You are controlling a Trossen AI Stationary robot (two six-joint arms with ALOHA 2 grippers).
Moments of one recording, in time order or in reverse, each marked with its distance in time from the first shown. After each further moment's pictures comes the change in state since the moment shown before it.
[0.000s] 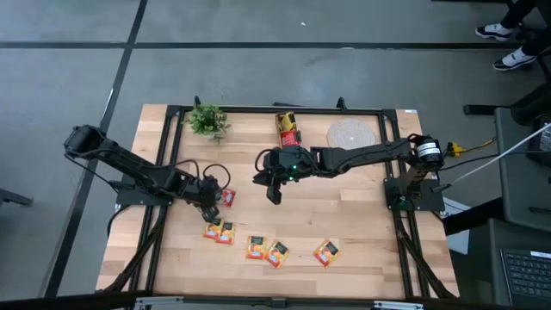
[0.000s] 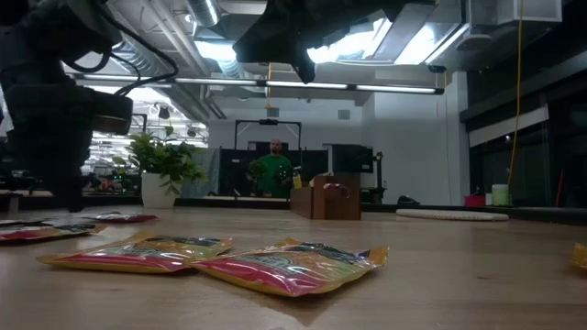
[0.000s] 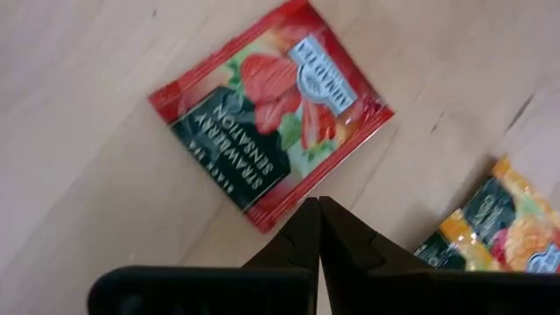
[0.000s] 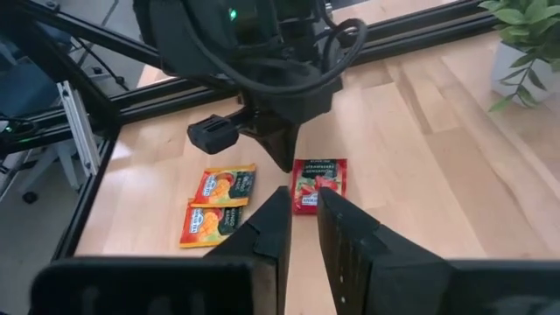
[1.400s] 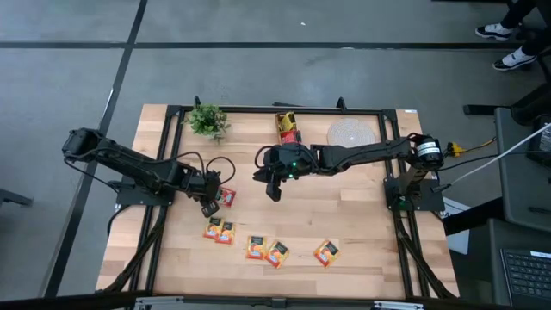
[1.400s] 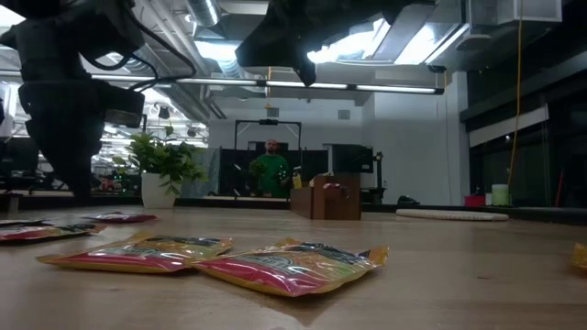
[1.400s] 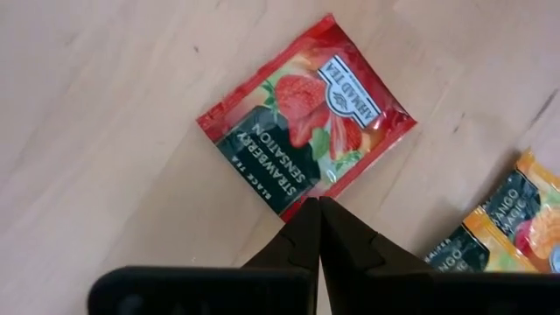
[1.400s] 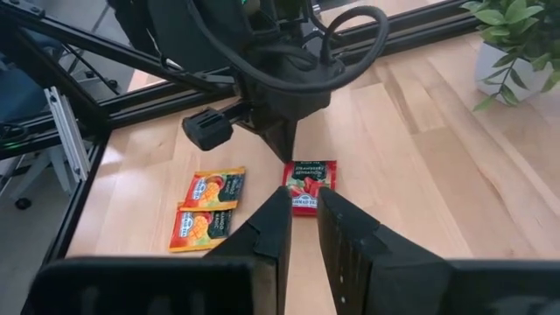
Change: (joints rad) left arm 0.115 0.000 0.083 -0.158 0.054 0.177; right arm -0.021 0.000 0.000 -0.002 0.002 0.003
